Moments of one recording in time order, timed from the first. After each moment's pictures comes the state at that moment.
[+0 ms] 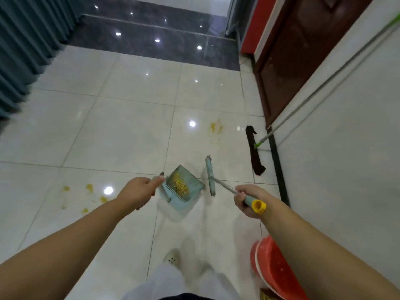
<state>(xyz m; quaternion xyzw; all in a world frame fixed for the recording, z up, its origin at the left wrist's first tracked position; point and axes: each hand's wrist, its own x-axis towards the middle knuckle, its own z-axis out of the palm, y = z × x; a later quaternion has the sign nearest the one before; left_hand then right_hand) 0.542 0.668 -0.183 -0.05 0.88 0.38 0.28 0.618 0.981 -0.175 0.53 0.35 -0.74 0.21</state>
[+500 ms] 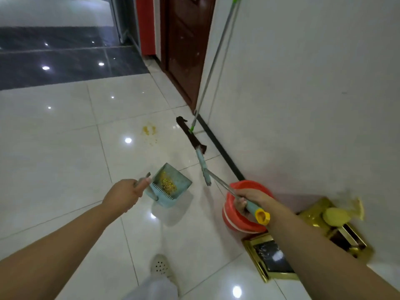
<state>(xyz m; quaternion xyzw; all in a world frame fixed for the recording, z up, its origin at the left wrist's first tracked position) 0.610 0.732 -0.176 0.22 0.90 0.25 0.27 0.851 0.978 -0.132 0.56 0.28 -0.78 0.05</state>
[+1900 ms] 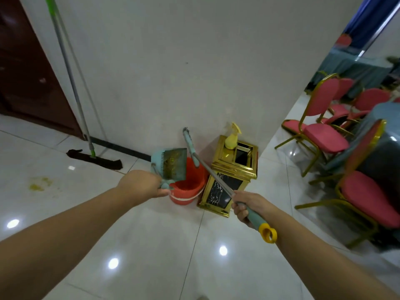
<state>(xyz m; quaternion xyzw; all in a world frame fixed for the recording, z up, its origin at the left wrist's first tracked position) 0.737 0.806 -0.098 0.82 0.57 -0.09 0.02 1.039 0.747 -0.053 0.58 0.16 -0.73 -0.31</state>
